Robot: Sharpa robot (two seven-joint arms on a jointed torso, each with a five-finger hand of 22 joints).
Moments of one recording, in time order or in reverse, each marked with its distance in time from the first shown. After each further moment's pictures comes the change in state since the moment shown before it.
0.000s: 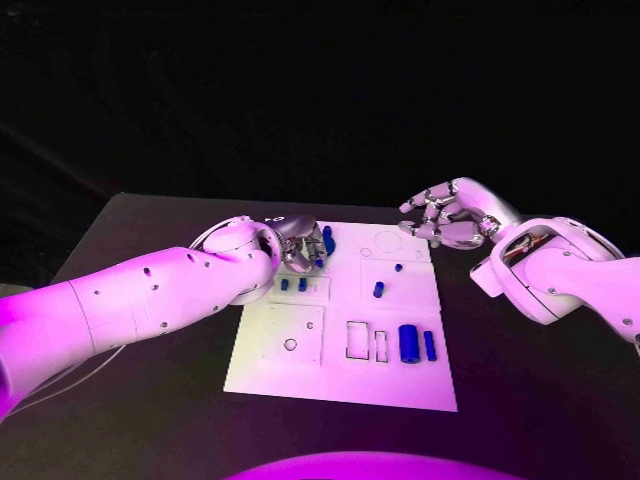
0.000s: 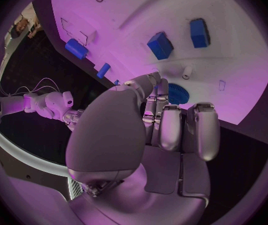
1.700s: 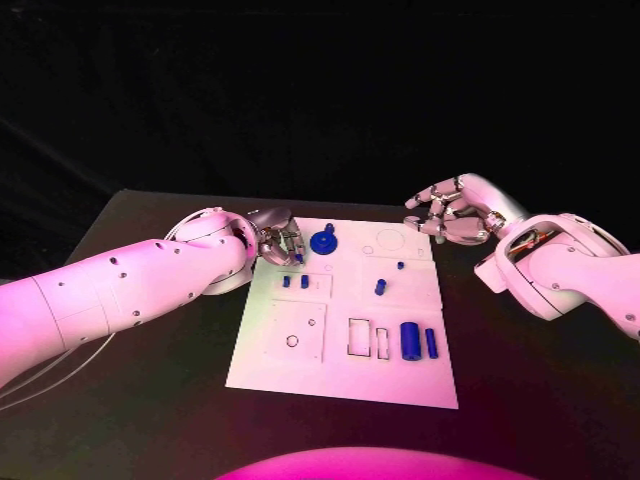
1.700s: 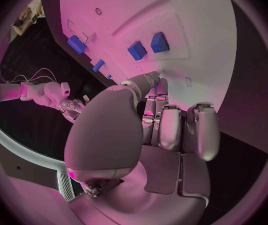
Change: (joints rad) left arm 0.001 -0.084 0.026 0.012 0.081 0.051 -0.003; left_hand -0.047 -0.010 0.001 -0.001 0.000 0.018 -0.003 -0.022 -0.011 0.014 0.000 -0.026 0.001 0.000 -0.007 -0.008 -0.023 0.000 0.000 0.000 0.000 0.000; right arm 0.000 0.000 0.000 -0.016 0.001 -0.001 -0.002; right_hand 0.000 0.000 0.003 0.003 0.000 0.000 0.000 0.004 -0.001 0.000 0.000 0.000 -0.001 0.000 0.000 0.000 0.000 0.000 0.000 0.000 0.000 0.000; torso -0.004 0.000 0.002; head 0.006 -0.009
